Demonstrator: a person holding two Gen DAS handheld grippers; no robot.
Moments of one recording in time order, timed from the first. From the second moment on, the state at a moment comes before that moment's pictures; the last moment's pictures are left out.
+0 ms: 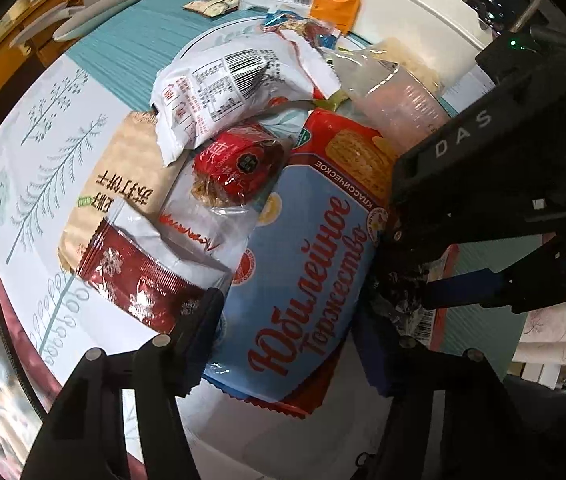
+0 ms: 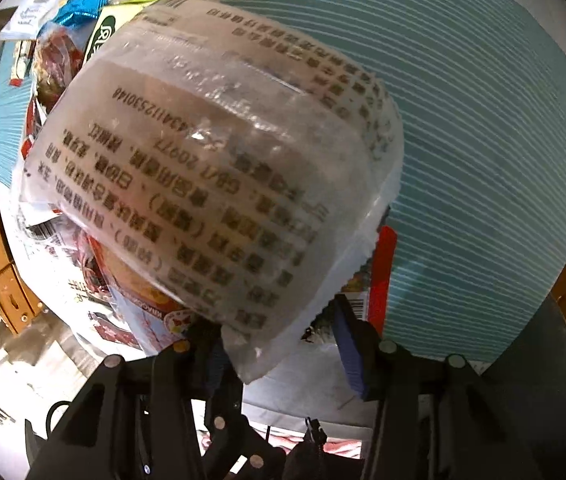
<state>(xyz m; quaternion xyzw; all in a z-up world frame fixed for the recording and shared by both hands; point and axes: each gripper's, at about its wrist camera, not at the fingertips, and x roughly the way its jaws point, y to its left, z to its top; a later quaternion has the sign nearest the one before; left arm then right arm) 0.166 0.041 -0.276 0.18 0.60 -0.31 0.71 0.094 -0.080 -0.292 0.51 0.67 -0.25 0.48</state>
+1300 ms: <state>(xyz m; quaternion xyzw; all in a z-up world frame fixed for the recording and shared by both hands) 0.082 0.122 -0.214 0.09 0.63 -0.27 0.72 0.024 -0.085 -0.250 0.50 0.70 -0.17 0.48</state>
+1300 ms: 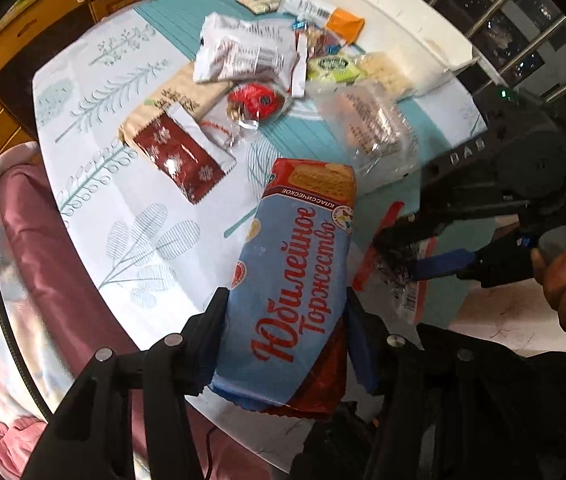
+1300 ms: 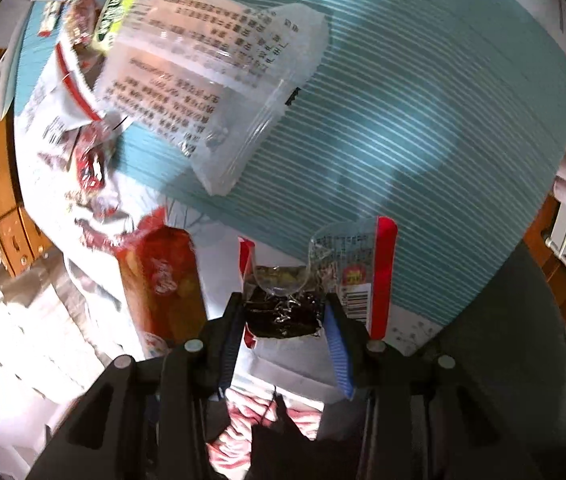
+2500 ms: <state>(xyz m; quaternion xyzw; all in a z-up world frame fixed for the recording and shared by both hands) 0.144 -0.034 -0.072 -0.01 0.55 -0.25 0.80 0.105 -0.222 -0.094 0.27 0.66 -0.03 0.70</state>
